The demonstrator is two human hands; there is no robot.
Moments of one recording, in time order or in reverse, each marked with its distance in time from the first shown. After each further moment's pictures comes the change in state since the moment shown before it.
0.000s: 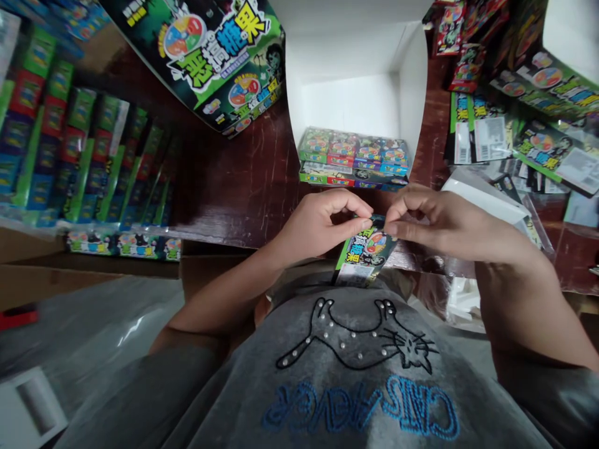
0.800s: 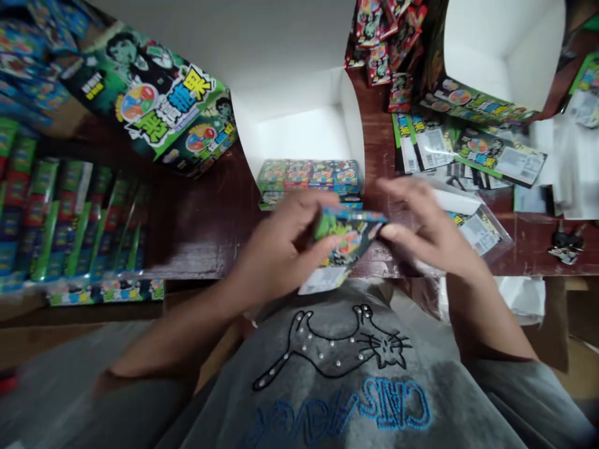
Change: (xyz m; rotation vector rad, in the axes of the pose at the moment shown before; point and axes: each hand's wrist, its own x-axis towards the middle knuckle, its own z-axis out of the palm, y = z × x) left_hand 0.011 0.060 0.000 0.303 0.017 0.127; right_hand -0.044 0.051 -0.014 -0.332 0.485 -0.289
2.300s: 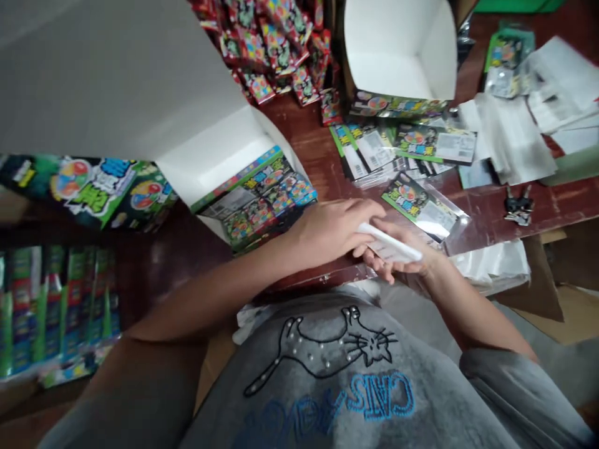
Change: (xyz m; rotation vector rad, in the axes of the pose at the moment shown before) left_hand 0.104 0.003 0.098 0.312 -0.581 0.380; right_hand -0.054 0.035 0.004 1.282 -0.302 0.978
